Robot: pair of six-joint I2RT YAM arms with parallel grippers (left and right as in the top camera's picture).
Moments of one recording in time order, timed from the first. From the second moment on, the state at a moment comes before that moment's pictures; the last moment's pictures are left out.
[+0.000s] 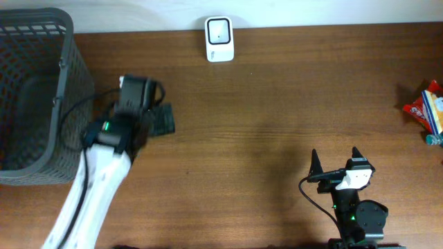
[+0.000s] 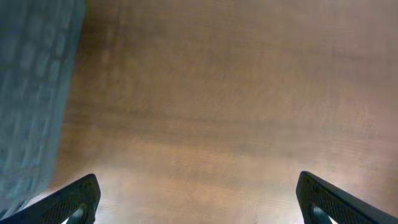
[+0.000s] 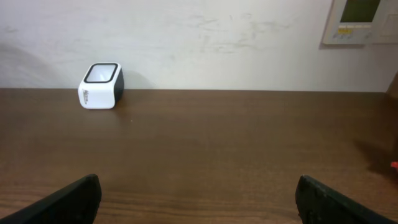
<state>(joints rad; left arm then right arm) -0.24 1.35 1.22 -0.90 -0.24 -0.31 -0.05 0.01 0.01 -0.07 -0.08 0.00</state>
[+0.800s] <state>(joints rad) -0.06 0.03 0.20 -0.28 -0.10 0.09 -0.05 0.01 0.01 -0.07 -0.08 0.00</state>
